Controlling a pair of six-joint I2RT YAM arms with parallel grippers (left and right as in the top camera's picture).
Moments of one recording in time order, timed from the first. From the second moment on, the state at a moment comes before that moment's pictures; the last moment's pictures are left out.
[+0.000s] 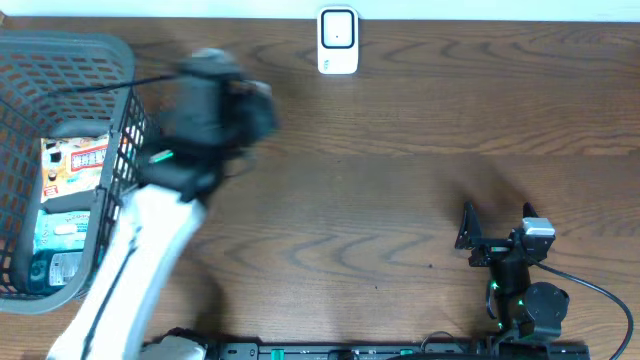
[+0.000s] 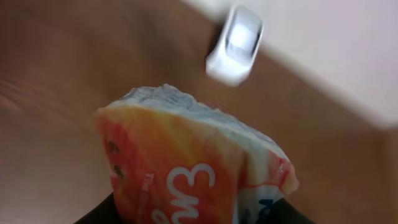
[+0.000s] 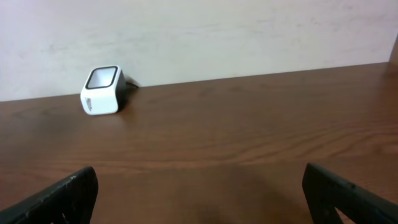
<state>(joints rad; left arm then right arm) -0.33 1.38 1.35 -0.72 0.00 -0.72 -0.09 0.02 0.01 -0.06 -0.11 0.13</state>
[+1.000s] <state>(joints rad) -0.70 1.98 1.33 -0.67 -0.12 -0.78 -0.09 0.02 0.01 -0.06 -0.11 0.13</state>
